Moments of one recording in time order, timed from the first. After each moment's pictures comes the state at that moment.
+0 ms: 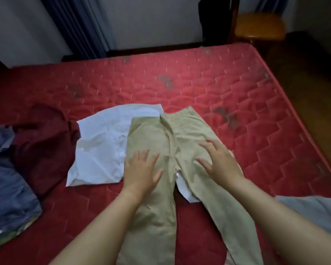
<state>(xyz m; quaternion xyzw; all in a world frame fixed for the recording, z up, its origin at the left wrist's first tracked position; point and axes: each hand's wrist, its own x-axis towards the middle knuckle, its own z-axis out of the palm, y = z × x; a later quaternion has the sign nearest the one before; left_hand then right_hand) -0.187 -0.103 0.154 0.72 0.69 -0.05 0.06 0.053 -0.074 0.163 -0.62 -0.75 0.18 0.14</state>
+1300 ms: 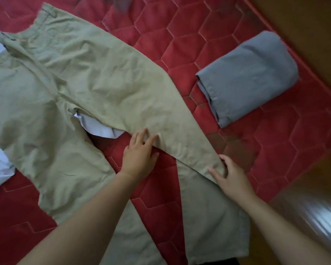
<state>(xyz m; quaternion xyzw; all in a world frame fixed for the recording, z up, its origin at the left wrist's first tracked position) -0.029 -0.211 -0.050 0.85 0.45 -0.14 0.26 0.173 -0.401 -0.046 -0.85 -0.31 0.38 0.17</state>
